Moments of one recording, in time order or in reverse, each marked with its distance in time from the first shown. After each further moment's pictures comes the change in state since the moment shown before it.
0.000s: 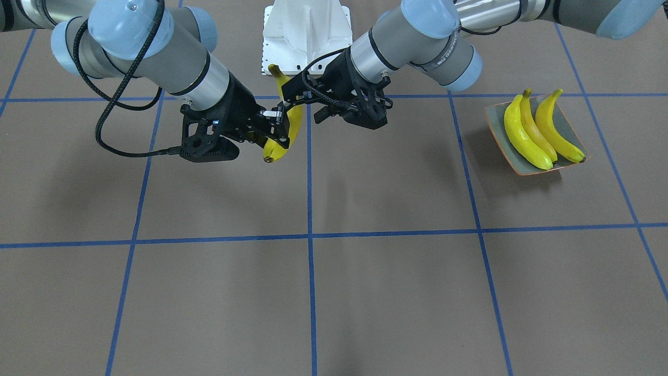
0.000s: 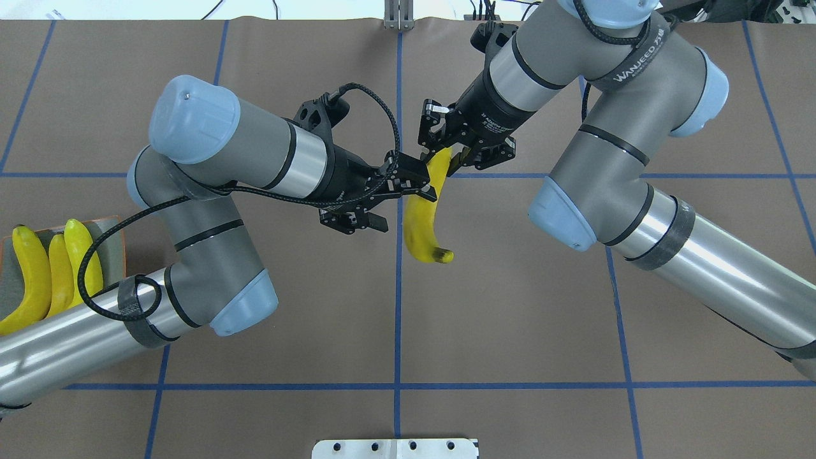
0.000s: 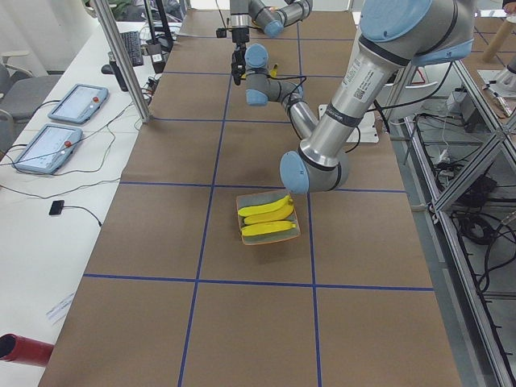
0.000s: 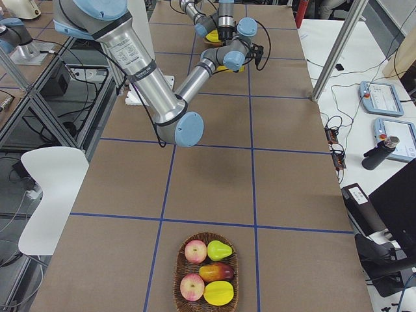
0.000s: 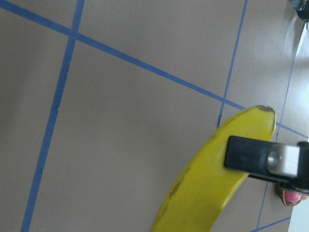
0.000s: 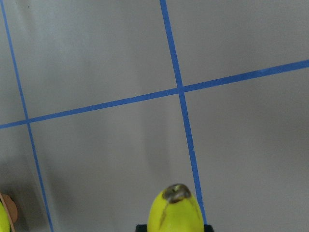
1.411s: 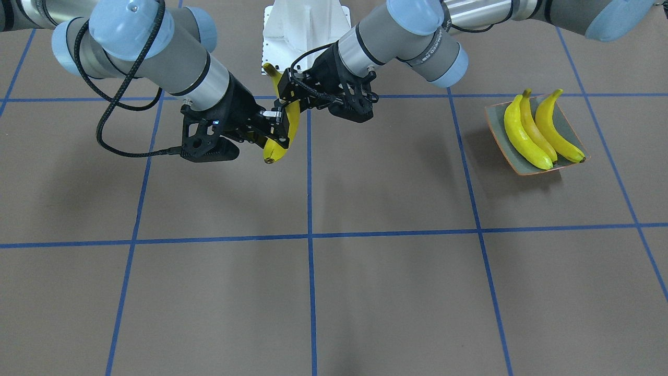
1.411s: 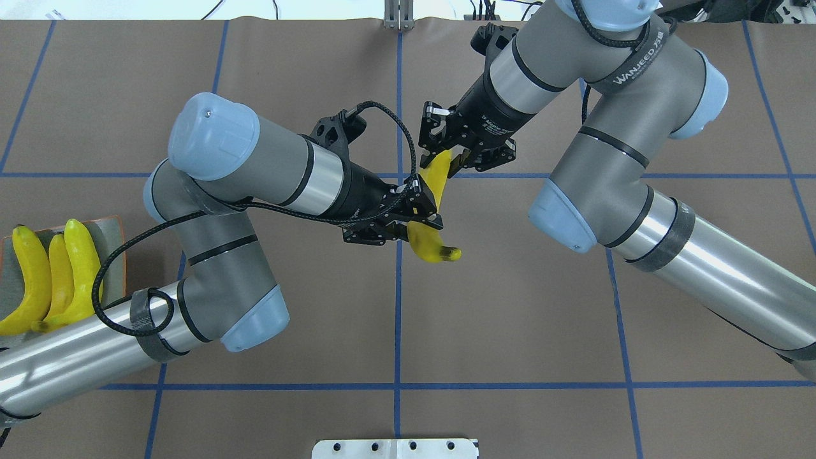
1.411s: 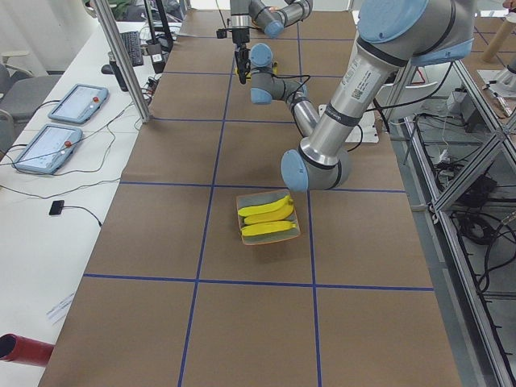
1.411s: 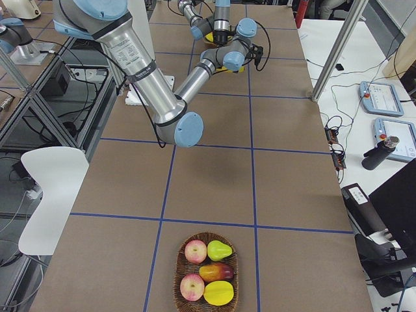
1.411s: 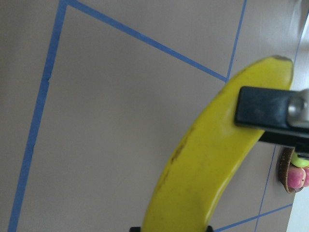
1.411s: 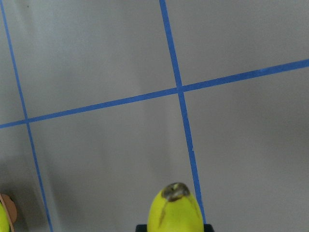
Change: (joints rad) left arm 0.029 -0.015 0.001 0.008 0.002 0.001; right arm -0.003 -0.005 0.000 0.004 0.001 -0.001
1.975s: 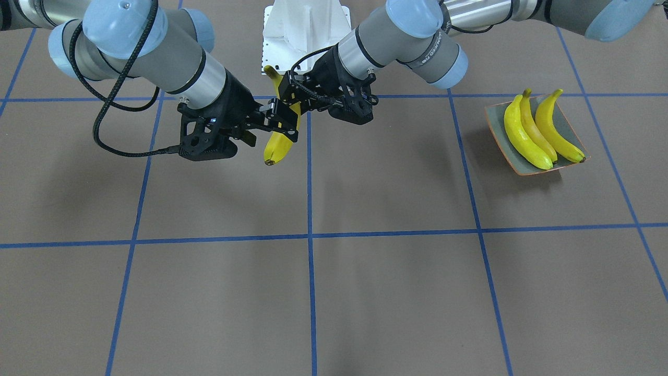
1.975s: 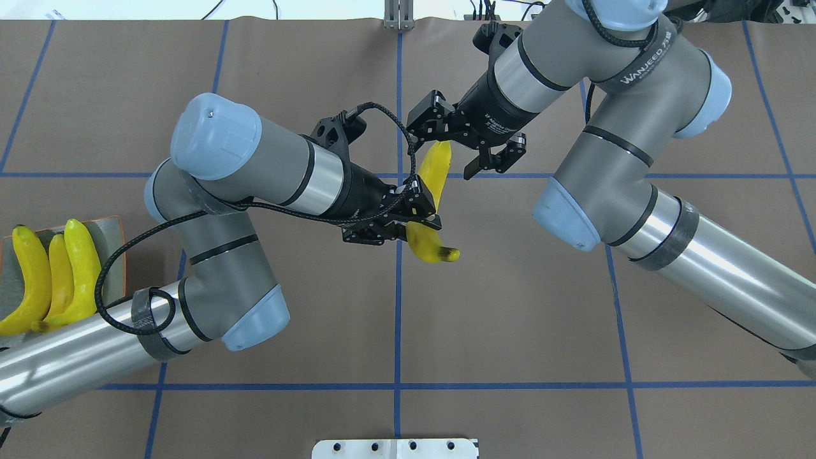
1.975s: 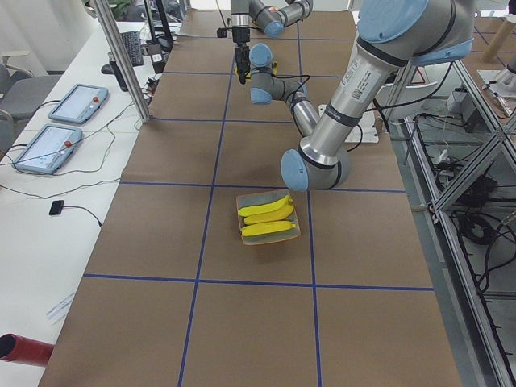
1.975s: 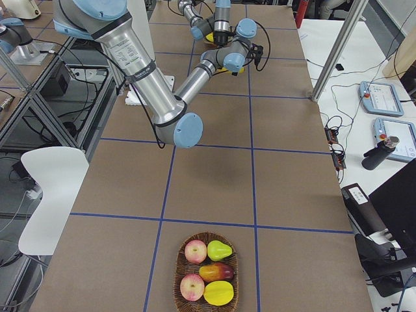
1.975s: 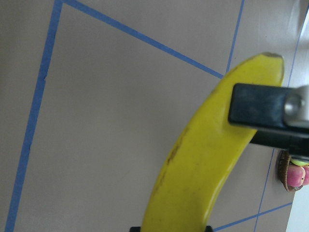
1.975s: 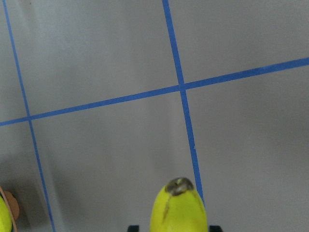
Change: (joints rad) left arm -0.001 0.002 0.010 0.001 -0.002 0.008; right arm 0.012 -0.009 0.003 0.044 0.023 0.019
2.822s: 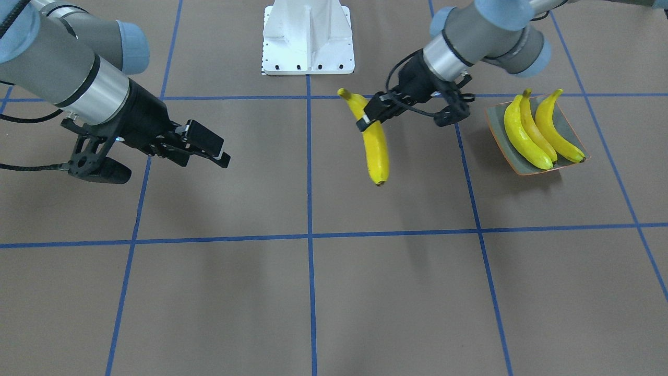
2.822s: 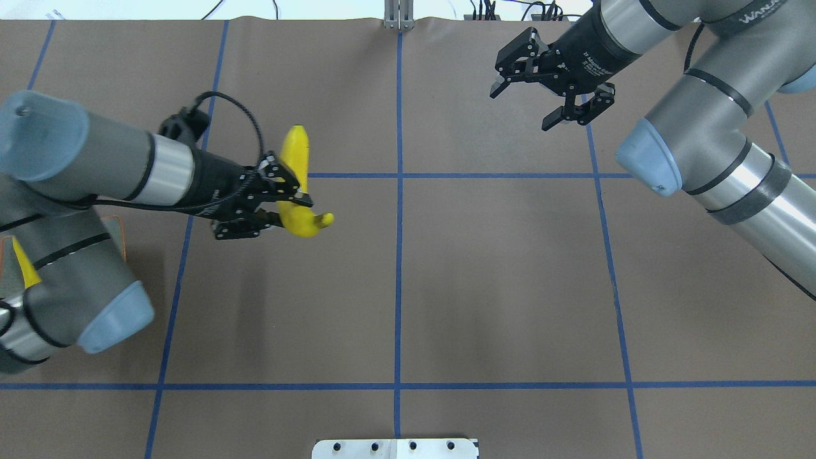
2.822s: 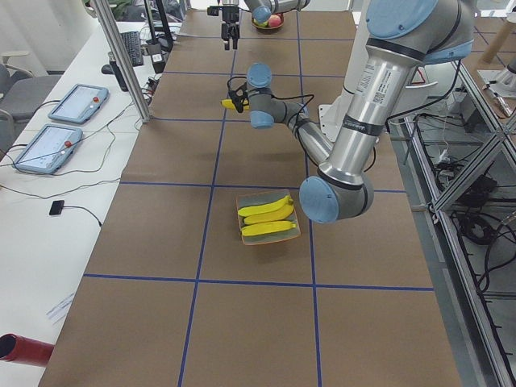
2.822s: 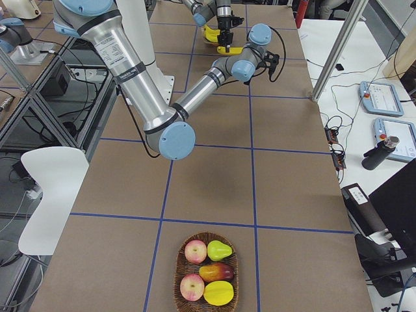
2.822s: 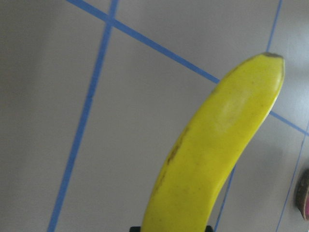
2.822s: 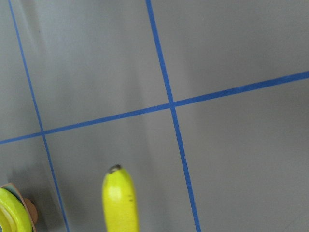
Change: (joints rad) left arm -0.140 0.382 -0.260 0.028 0.006 -0.253; right arm 0.179 -0.107 0.019 0.001 0.052 -0.012
